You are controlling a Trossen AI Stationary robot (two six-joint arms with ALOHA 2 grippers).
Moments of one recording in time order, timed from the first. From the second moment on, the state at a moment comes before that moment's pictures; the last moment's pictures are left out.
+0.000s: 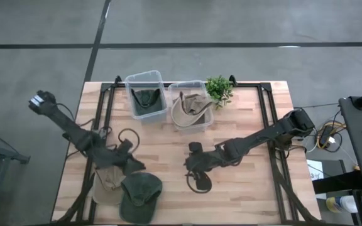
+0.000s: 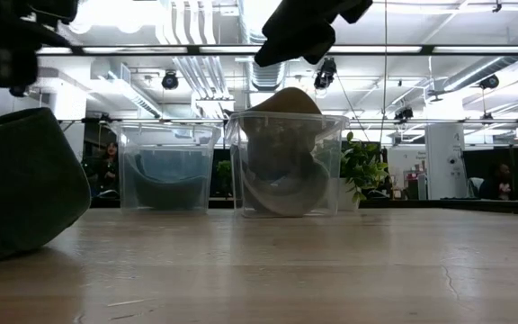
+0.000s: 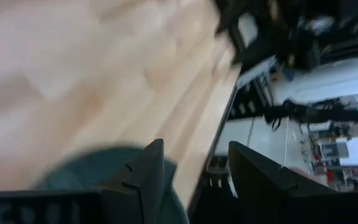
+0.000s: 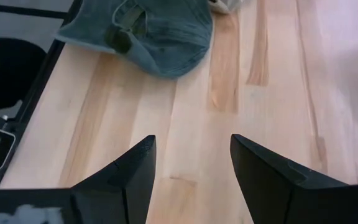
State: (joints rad) left arm -0.68 0.88 0.60 -0.24 -0.40 -1.42; right arm 0.35 1.75 1.30 -0.33 0.11 0.18
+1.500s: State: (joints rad) left arm -0.97 1.66 1.14 -0.81 0.02 -2.02; right arm 0.36 1.75 1.24 -0.32 0.10 0.10
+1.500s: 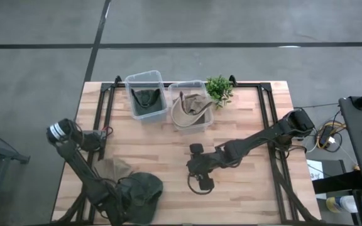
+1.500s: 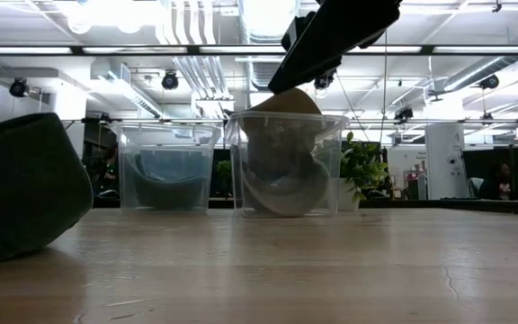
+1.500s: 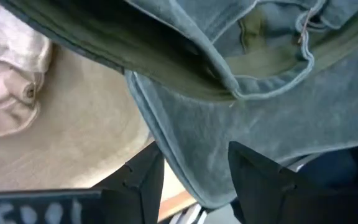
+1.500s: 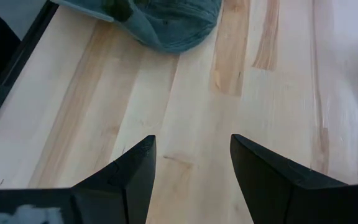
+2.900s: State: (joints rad) left arm -0.87 1.33 1.09 -0.93 -0.75 -1.91; right arm 0.36 1.75 1.25 -0.29 0.11 0.14
